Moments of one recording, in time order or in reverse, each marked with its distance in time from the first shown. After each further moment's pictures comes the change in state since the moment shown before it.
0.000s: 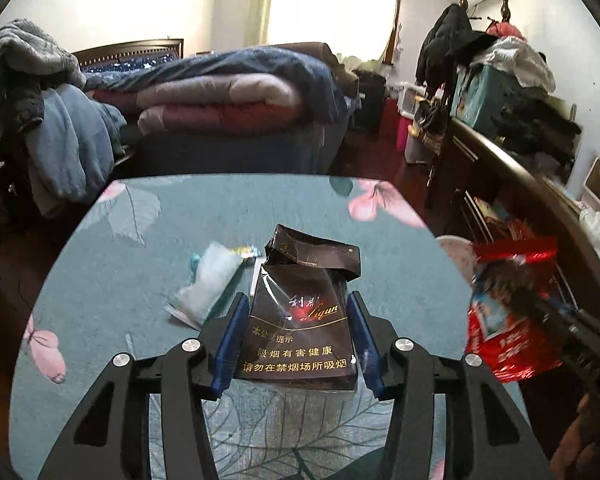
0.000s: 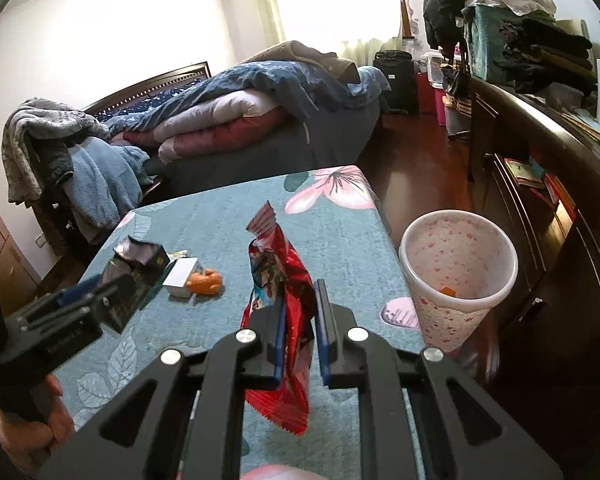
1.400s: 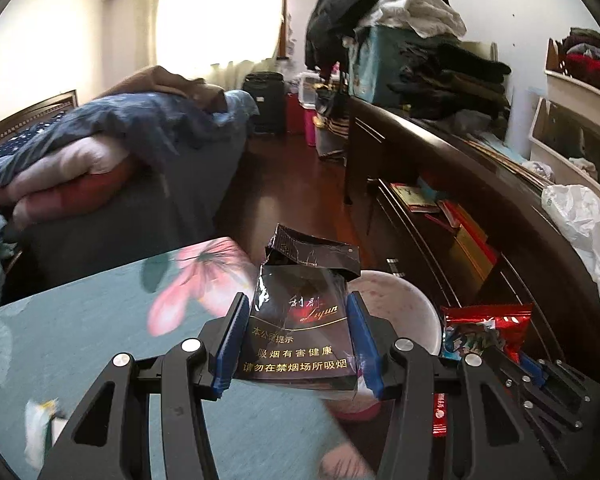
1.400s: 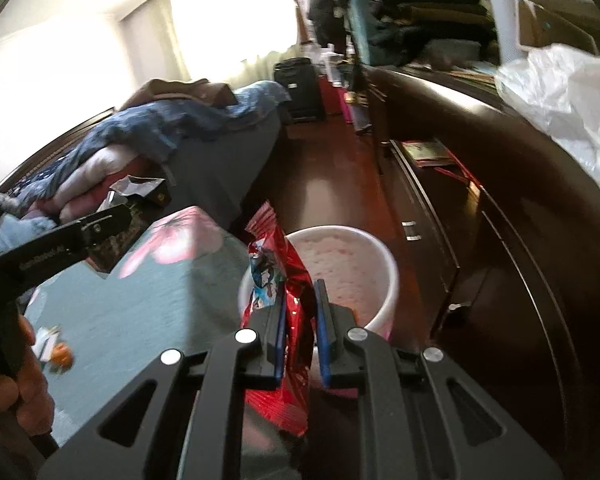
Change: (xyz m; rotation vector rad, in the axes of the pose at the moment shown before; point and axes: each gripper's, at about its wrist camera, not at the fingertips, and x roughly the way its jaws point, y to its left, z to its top) left arm 0.120 -0.219 0.084 0.288 -0.005 -0.217; right arm 0.029 -0.196 0.018 0.239 -0.070 -0.248
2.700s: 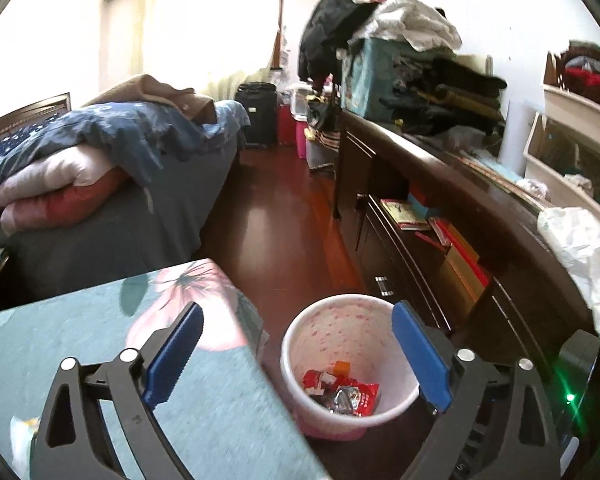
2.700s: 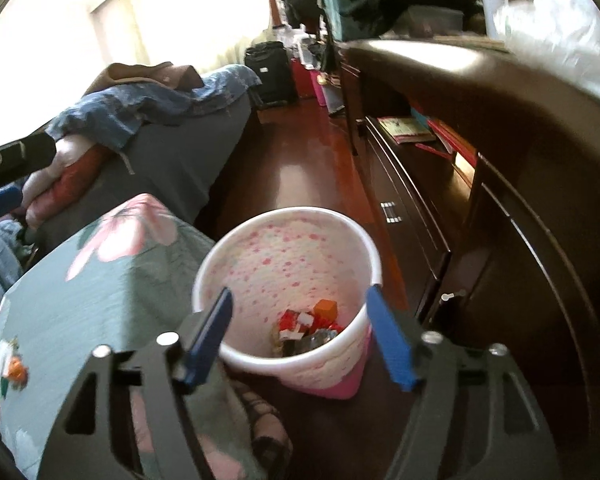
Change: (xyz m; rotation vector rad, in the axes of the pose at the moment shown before) left arm -0.003 0.000 0.014 -0.032 -0.061 -0.027; right arm 0.043 -0.007 -0.010 0.022 0.047 -0.073
